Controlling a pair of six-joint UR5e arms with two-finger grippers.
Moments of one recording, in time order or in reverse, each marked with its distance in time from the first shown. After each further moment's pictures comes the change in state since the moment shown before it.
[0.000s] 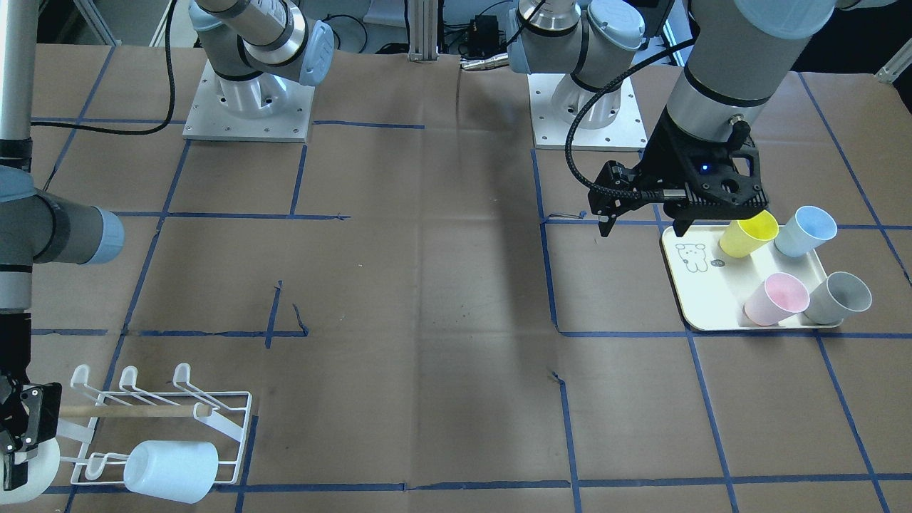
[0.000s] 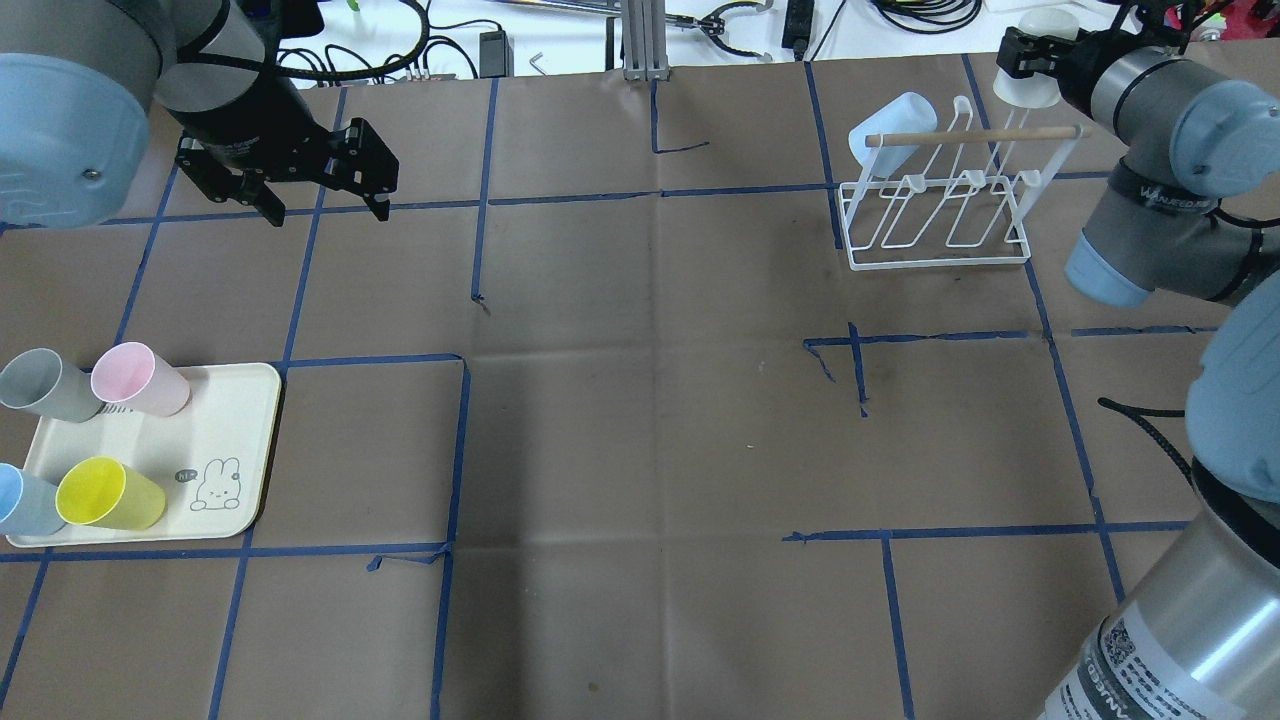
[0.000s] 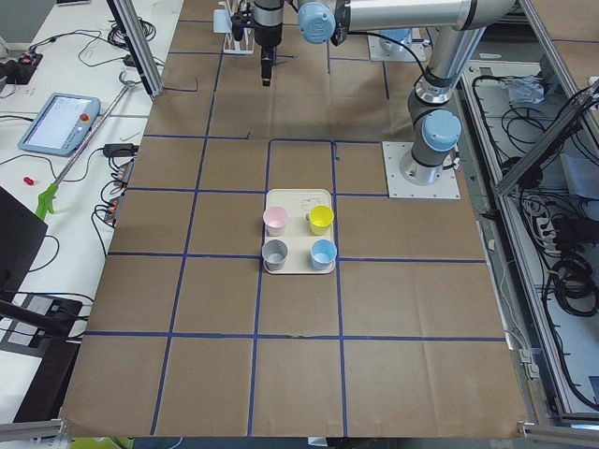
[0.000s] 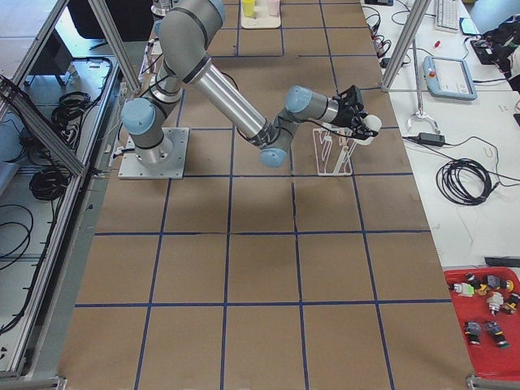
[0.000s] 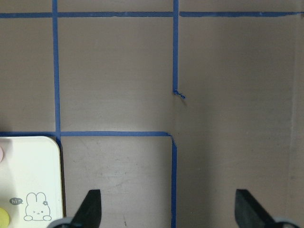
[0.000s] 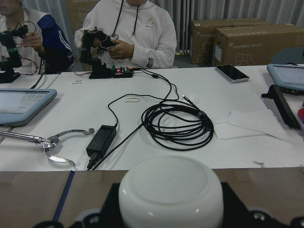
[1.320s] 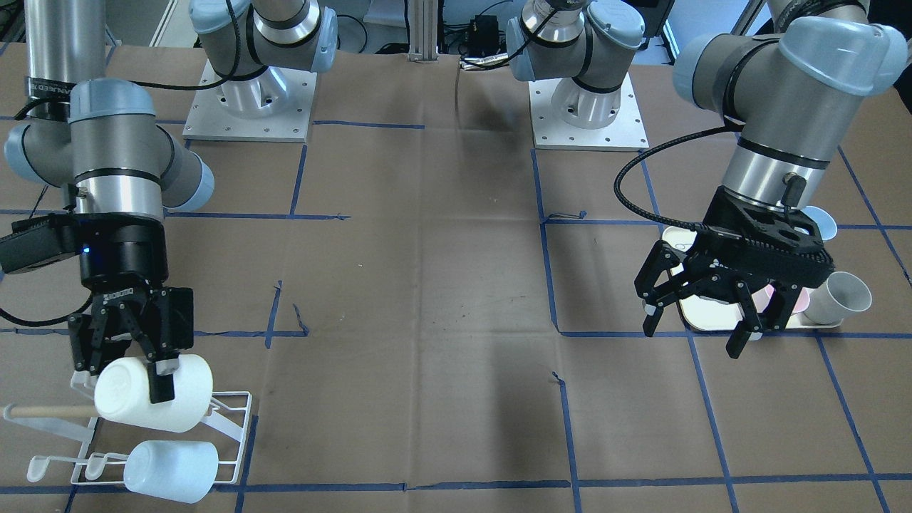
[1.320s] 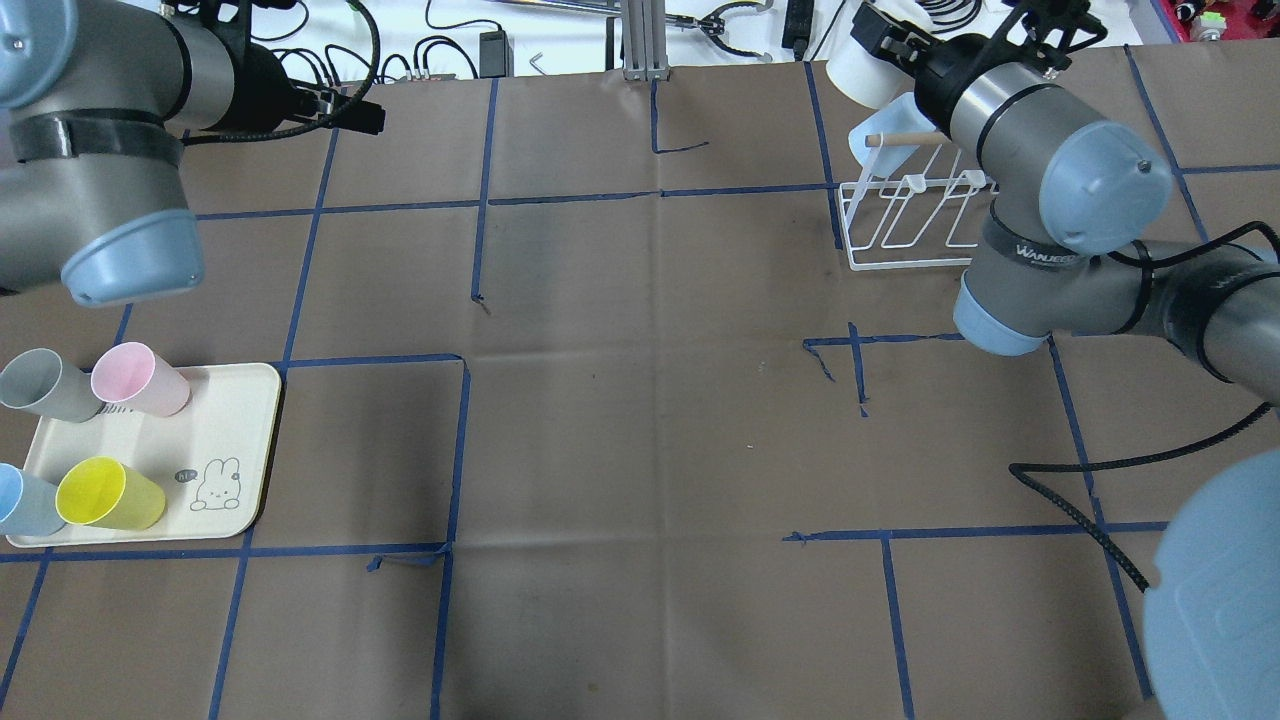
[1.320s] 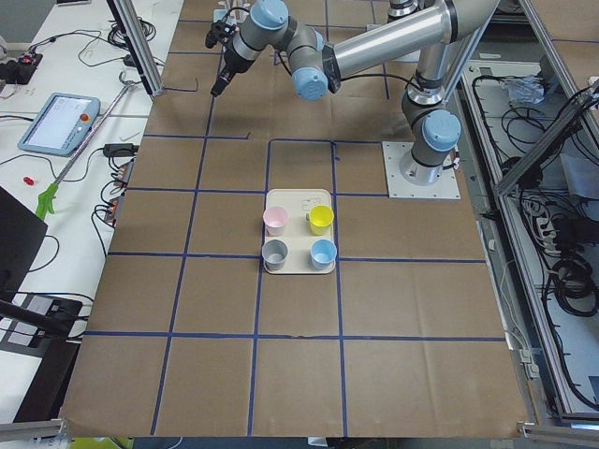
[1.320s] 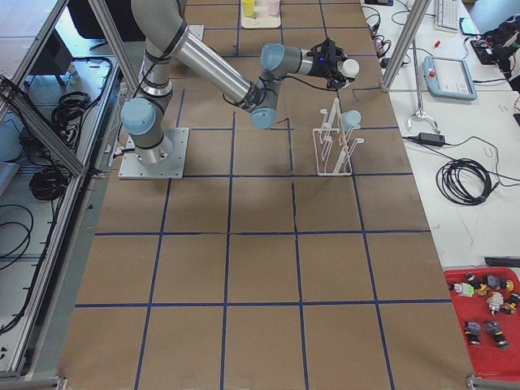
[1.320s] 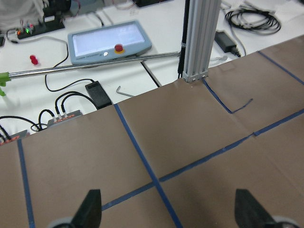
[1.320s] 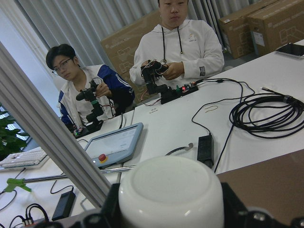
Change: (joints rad) left arm 0.129 -0.098 -0.110 0.609 -0.211 0.336; right arm 0.191 -0.188 0.154 -0.085 -0.031 0.436
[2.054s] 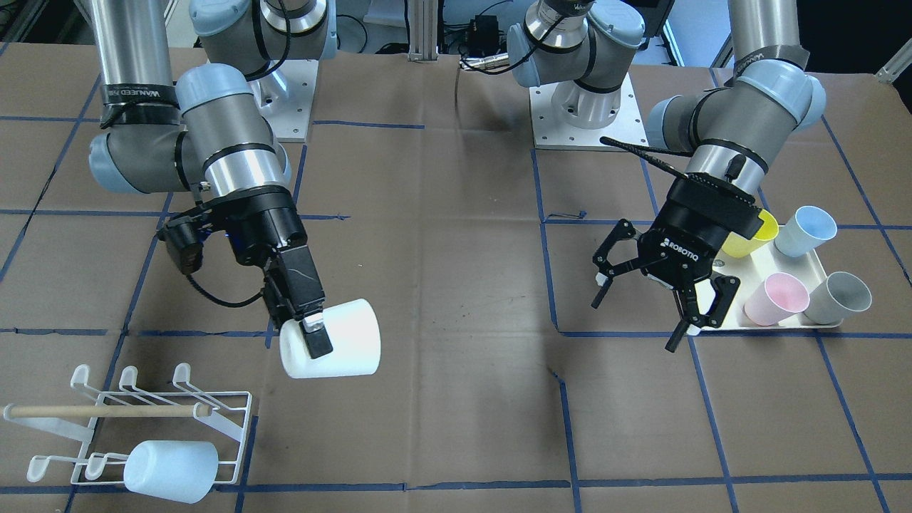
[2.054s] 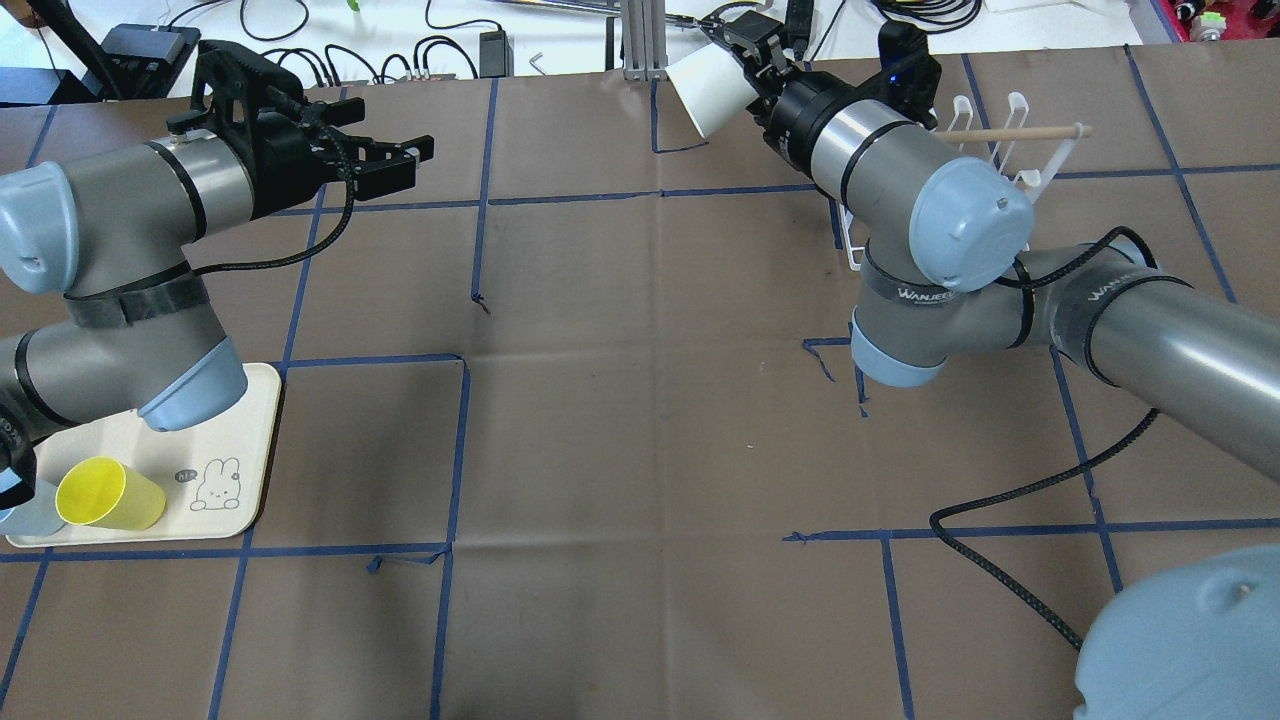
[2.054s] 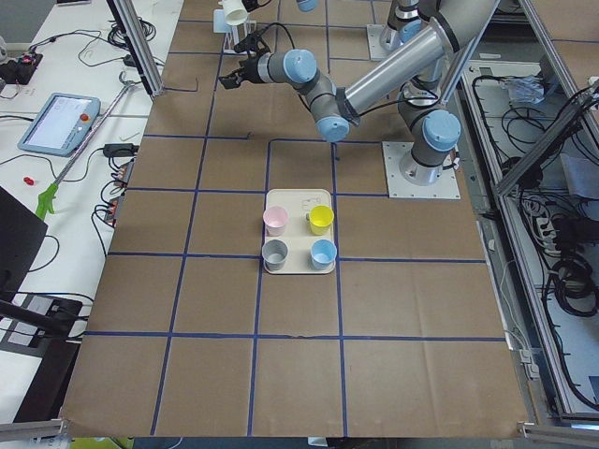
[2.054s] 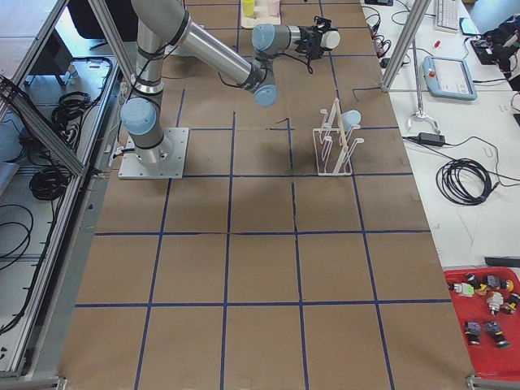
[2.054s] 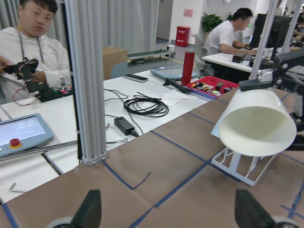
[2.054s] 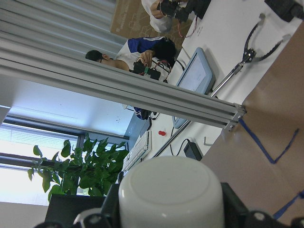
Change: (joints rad) left arm 0.101 -0.010 -0.349 0.669 -0.466 0.174; right arm 0.221 0.000 0.007 -0.051 0.010 0.775
